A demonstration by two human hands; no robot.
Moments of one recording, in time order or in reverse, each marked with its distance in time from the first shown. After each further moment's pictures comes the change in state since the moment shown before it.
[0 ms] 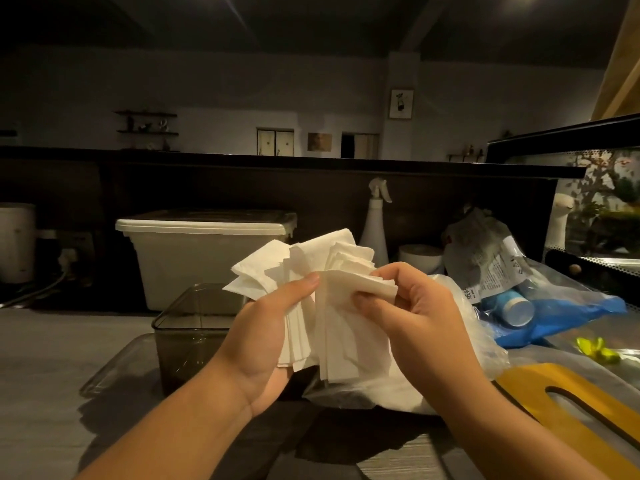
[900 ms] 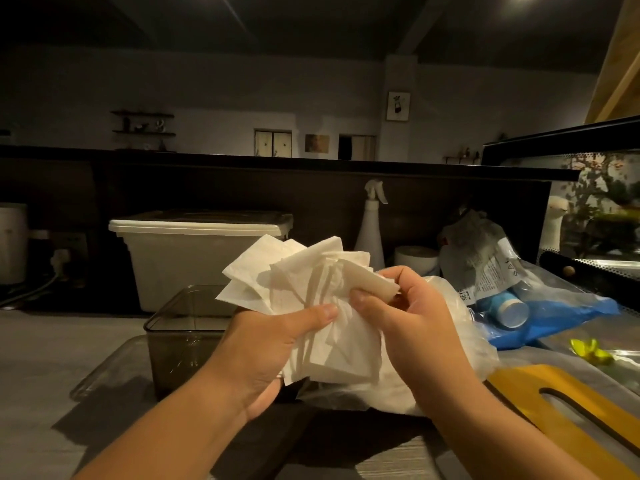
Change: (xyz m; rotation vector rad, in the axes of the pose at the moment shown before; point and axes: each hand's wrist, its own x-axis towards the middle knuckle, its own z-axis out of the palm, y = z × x) left_hand -0.003 -0.004 0.003 0.117 0.073 0.025; right_hand 0.001 0.001 0.001 0.126 0.050 0.137
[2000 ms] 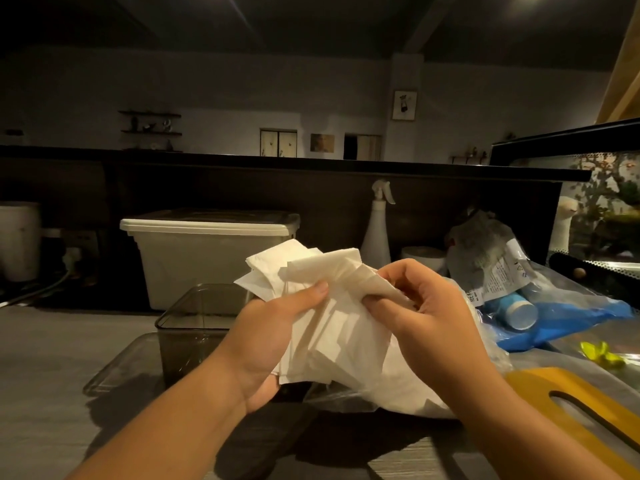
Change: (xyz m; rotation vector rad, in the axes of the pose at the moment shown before) left_hand 0.002 0.008 -0.006 0.012 -0.034 -0.059; right_hand 0.005 -0.003 -0.009 -0.286 -0.032 -0.208
